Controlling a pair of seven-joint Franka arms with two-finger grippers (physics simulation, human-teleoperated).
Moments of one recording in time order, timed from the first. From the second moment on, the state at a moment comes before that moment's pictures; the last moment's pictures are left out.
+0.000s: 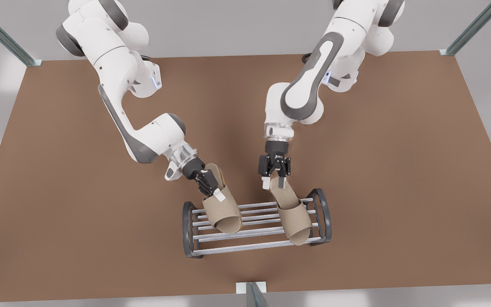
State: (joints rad) left arm -0.84 0.38 0.20 -1.58 1.53 2.64 -2.86; right arm 0.14 0.48 0.45 -1.68 2.78 2.67 -1.78
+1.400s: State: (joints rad) left arm -0.14 0.11 -0.04 -1.39 0.07 1.38 -0.18; right arm 0.48 0.65 0.08 -1.57 2.79 2.67 -2.22
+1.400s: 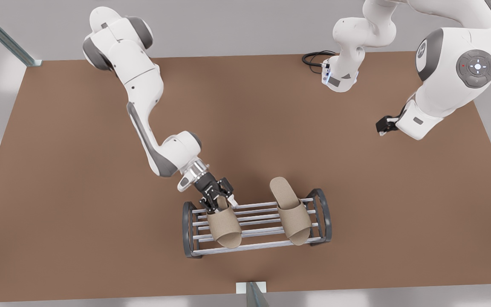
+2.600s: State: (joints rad) left arm -0.14 0.10 -0.03 -1.40 0.08 1.38 0.06; right arm 0.29 0.22 0.07 -1.63 2.24 2.69 -2.22
